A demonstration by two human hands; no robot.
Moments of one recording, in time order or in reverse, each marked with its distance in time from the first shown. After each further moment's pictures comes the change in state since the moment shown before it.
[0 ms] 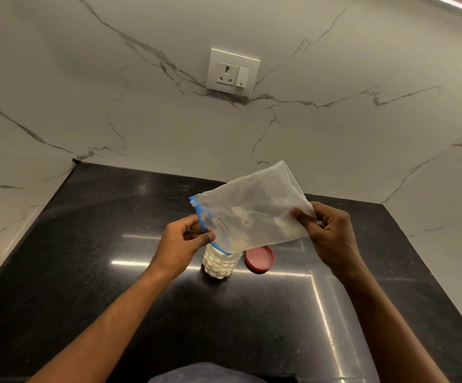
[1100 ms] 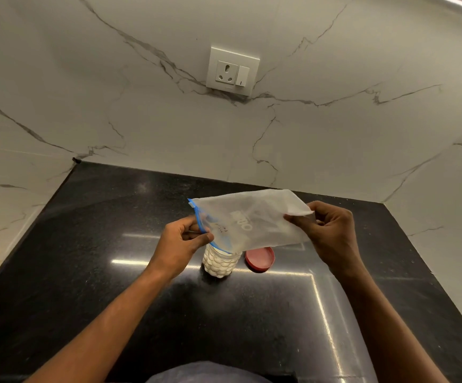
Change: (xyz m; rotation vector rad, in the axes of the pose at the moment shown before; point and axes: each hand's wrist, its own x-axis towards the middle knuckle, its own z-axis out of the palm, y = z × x) left_hand 0.000 -0.004 -0.001 0.016 0.015 -0.008; right_hand -0.002 -0.004 0.001 0.032 0.024 0.008
